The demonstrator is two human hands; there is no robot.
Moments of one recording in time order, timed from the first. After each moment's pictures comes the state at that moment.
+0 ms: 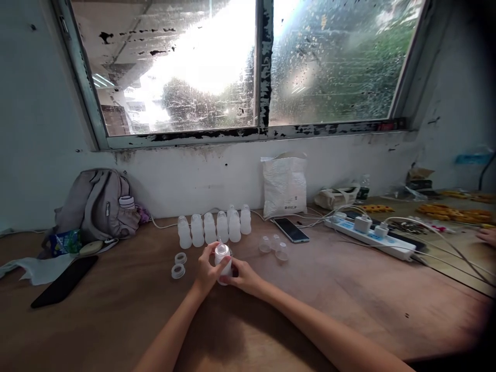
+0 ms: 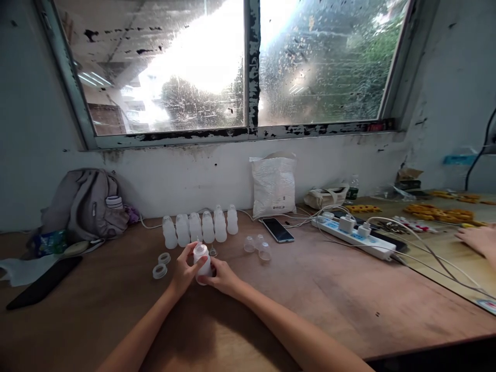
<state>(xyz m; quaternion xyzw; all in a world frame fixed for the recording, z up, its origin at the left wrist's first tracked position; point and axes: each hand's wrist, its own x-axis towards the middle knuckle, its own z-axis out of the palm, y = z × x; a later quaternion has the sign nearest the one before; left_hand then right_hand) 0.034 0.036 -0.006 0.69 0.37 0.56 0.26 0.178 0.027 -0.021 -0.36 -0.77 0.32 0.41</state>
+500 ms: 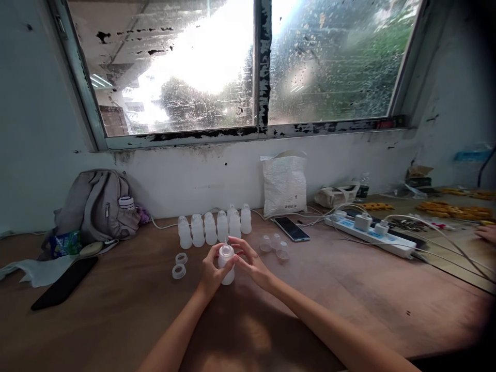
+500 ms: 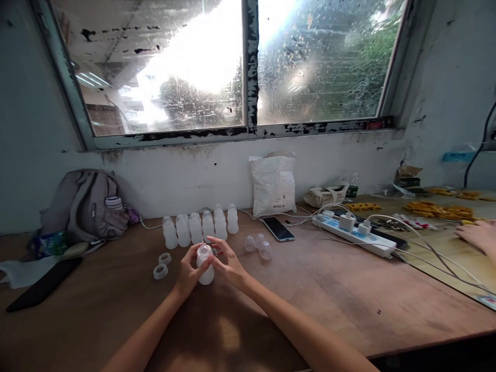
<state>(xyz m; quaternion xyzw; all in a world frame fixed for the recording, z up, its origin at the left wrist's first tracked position) 0.045 0.024 0.001 0.68 0.34 0.57 0.31 0.191 0.017 0.014 -0.31 -0.71 0.35 0.53</state>
